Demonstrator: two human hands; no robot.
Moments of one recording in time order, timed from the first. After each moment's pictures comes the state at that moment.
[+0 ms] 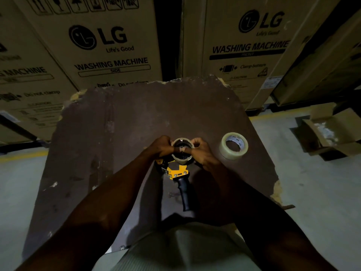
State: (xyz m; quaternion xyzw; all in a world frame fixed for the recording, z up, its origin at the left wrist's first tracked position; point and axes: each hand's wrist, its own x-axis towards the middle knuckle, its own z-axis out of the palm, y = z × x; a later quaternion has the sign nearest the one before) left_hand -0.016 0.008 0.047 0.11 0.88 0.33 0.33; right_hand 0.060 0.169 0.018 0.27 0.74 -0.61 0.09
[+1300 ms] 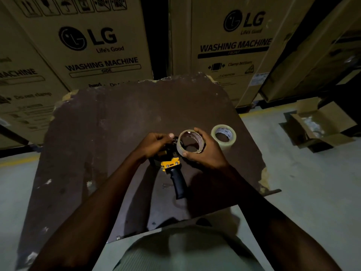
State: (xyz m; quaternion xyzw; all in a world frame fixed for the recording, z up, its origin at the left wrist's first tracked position) left_hand 0.048 -0.002 0.095 0.10 0.80 0.52 0.29; right_hand 0.148 0.196 0.068 0.12 0.80 -0.59 -0.03
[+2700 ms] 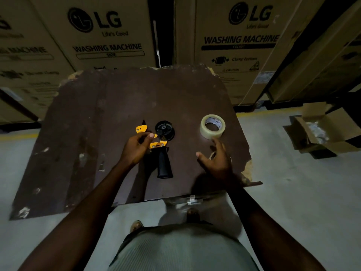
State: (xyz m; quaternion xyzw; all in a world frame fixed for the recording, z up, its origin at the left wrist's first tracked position) left_hand 0.140 -0.014 0.060 0.02 0.85 0.51 0.09; right_hand 0.243 0.259 0.034 0.20 0.88 -0.43 -0.05
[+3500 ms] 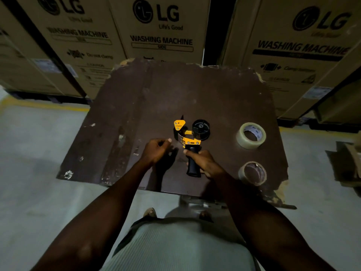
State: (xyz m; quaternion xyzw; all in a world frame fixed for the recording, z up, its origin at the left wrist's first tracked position) left_hand 0.162 -0.066 0.041 -0.10 0.85 0.50 0.09; right_hand 0.167 0.131 0.001 0.24 0.72 -0.60 0.26
